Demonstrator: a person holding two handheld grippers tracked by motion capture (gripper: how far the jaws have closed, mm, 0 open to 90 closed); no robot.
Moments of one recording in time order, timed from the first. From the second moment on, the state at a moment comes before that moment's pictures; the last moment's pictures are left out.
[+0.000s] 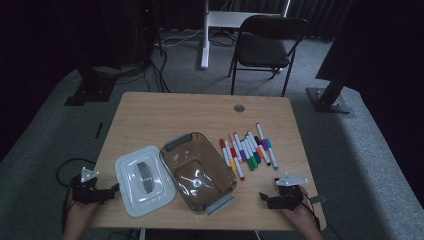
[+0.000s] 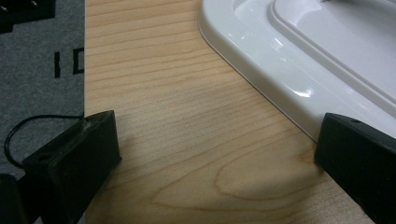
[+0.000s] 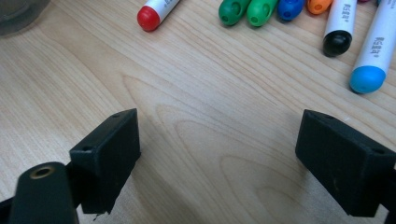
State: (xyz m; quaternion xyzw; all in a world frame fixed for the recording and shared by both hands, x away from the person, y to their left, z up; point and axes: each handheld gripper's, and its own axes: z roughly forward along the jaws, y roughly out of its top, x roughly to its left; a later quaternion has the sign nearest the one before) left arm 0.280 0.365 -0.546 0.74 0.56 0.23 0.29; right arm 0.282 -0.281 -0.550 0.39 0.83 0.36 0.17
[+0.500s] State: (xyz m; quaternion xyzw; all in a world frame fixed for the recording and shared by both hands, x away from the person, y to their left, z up) left arm 0.280 0.365 -0.546 0.74 0.56 0.23 0.29; right arm 0.279 -0.281 -0.549 0.39 0.84 0.35 0.16
